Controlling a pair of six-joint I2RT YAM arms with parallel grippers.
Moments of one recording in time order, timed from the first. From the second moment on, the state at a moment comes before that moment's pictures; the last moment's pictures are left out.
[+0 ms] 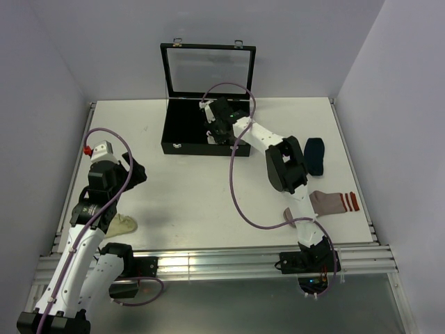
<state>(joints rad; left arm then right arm) -0.15 0.68 0.66 -0.45 -0.17 -0.49 0.56 2.36 2.01 -0.59 0.00 -0.11</state>
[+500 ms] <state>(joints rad) -0.15 0.68 0.66 -0.45 -0.17 -0.49 0.55 2.29 1.89 -0.50 0.04 -0.10</state>
